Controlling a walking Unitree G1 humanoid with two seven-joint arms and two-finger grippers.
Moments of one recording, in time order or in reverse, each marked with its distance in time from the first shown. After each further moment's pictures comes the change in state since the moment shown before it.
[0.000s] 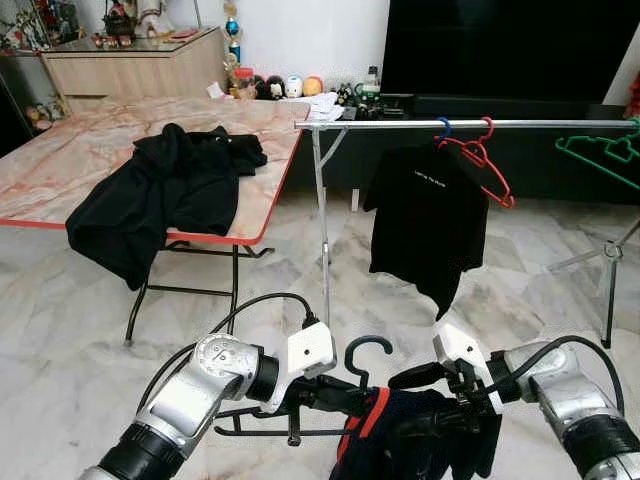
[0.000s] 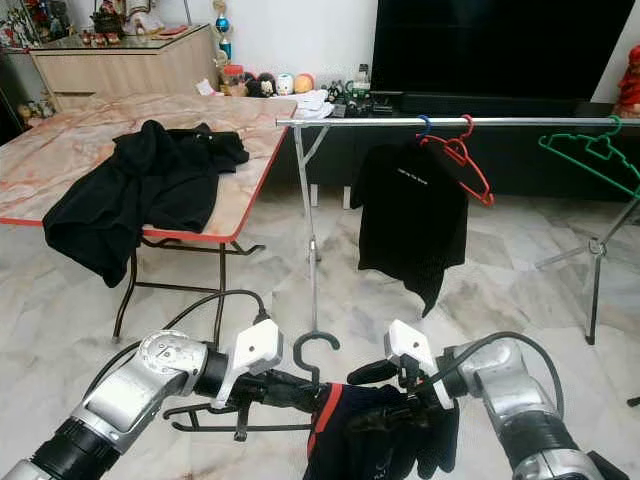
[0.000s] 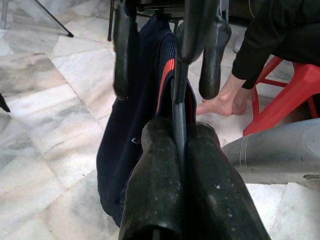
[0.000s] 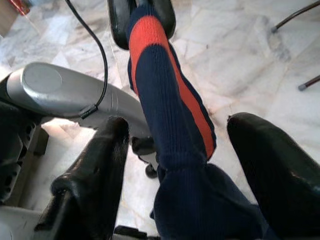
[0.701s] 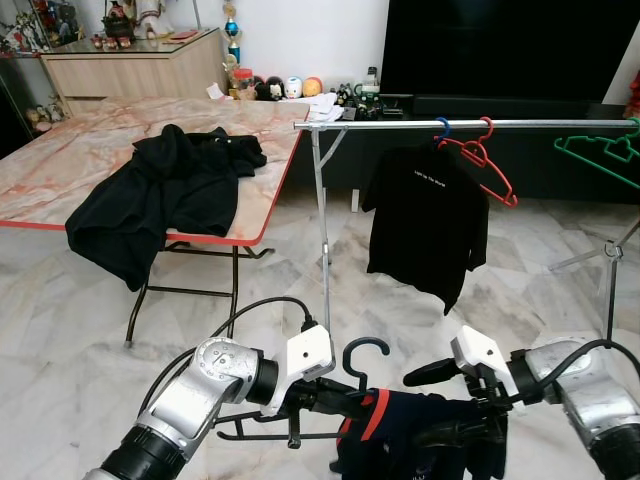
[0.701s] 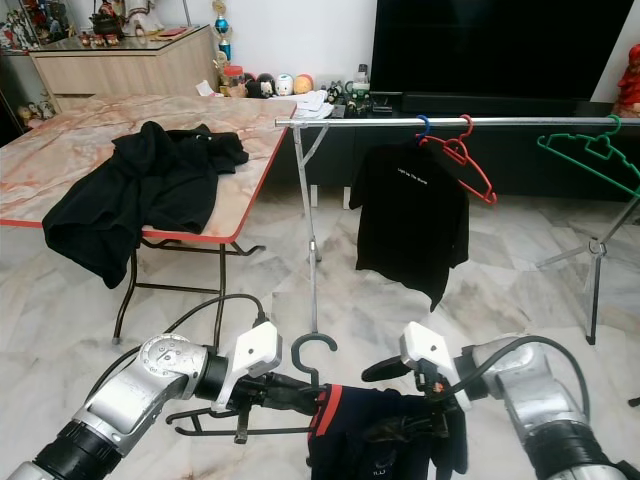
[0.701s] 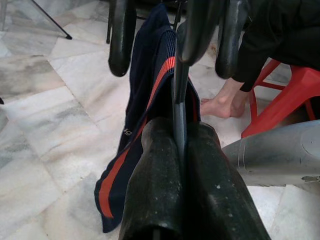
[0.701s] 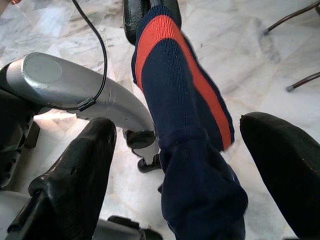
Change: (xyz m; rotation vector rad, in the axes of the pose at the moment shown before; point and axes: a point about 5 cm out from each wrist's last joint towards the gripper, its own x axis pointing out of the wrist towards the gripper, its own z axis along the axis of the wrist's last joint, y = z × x) left arm 0.001 0.000 -0.004 -0.008 -0.014 -0.009; right arm -0.016 0.007 0.002 -0.047 0.009 -0.033
